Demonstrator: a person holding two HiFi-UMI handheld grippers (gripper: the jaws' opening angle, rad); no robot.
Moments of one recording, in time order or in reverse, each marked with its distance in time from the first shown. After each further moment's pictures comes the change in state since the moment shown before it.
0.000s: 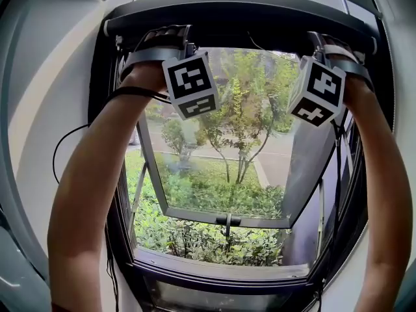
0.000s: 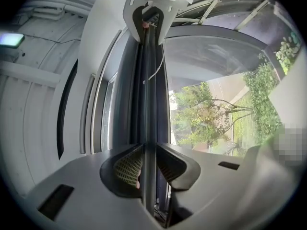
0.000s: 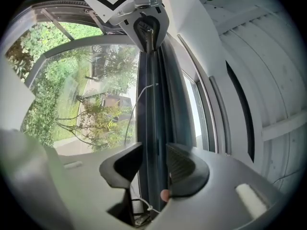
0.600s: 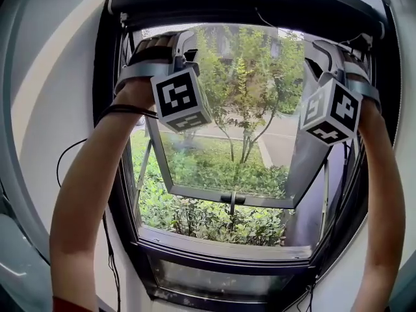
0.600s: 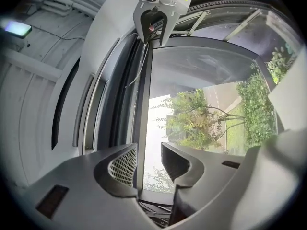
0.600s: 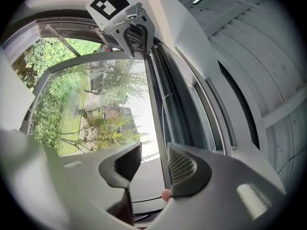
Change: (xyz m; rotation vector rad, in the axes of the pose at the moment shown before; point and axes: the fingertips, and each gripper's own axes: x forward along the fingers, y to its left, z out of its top) left arm -0.052 -0.054 -0.015 -0.097 -0.069 -0.065; right arm -0.048 0.052 -0.003 0.116 -0.100 0.025
